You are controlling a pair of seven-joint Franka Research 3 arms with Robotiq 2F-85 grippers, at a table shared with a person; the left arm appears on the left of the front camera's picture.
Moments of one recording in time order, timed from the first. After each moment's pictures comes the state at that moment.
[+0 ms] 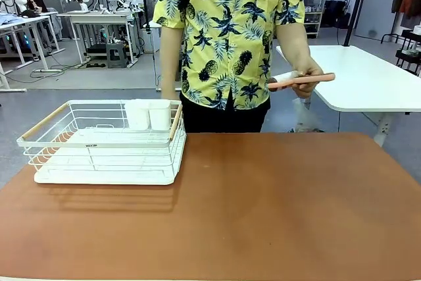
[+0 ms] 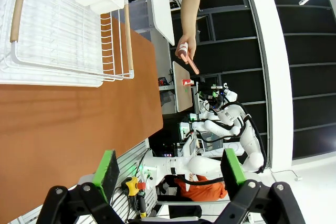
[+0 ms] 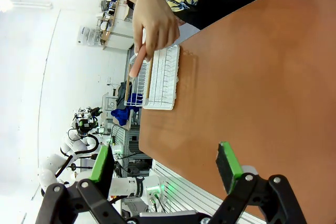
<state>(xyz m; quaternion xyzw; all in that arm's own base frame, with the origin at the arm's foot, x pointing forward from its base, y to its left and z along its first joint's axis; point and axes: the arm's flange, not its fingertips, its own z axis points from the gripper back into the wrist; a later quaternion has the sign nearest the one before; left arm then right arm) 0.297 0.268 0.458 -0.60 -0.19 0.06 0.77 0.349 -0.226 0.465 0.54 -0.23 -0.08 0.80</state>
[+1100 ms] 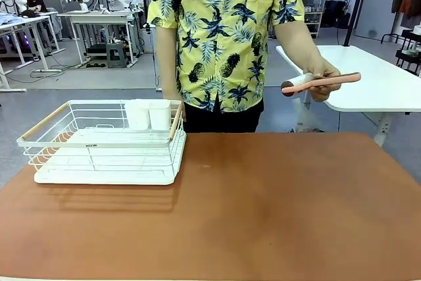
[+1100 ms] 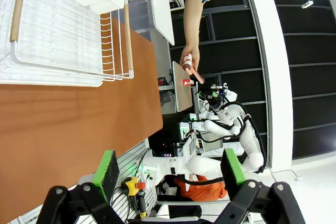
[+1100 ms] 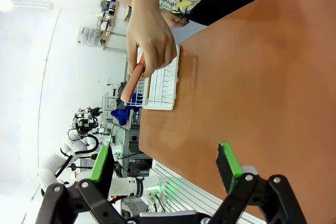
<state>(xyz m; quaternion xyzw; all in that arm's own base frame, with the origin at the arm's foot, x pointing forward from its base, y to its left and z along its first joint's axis) 0.296 0.268 0.458 -0.61 -0.19 0.06 0.77 0.349 -0.226 0.465 0.54 -0.23 -0.08 0.80</state>
